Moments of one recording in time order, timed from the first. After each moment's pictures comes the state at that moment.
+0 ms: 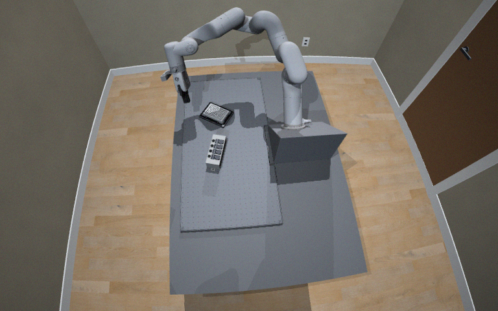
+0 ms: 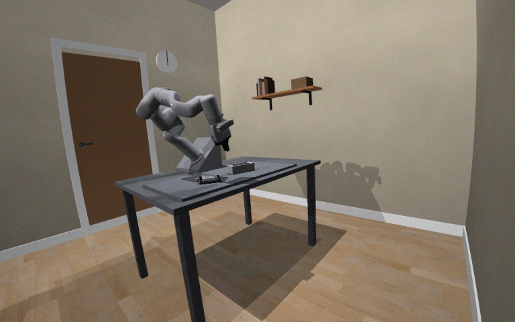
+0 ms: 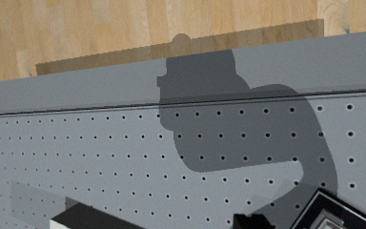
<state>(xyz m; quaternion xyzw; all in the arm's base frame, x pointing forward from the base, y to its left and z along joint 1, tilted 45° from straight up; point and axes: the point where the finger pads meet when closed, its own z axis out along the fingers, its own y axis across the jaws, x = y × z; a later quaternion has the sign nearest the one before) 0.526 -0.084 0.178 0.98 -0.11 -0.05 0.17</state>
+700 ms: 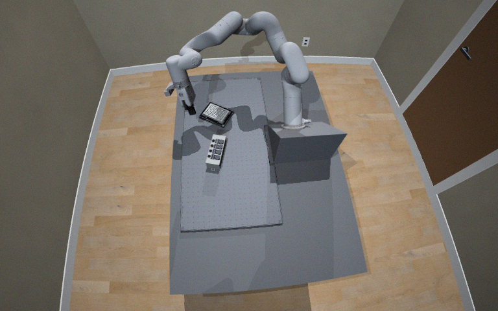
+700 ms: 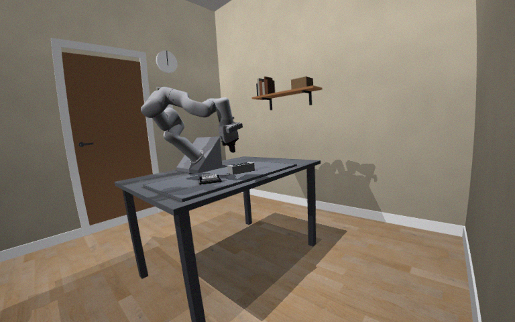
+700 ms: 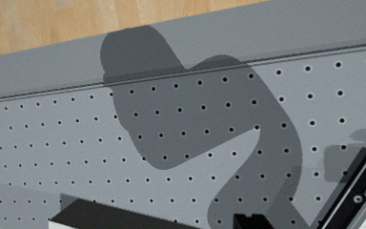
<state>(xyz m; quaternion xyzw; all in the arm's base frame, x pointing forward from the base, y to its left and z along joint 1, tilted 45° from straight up) 0.501 -0.044 0.118 0.96 -0.14 -0.06 0.24</state>
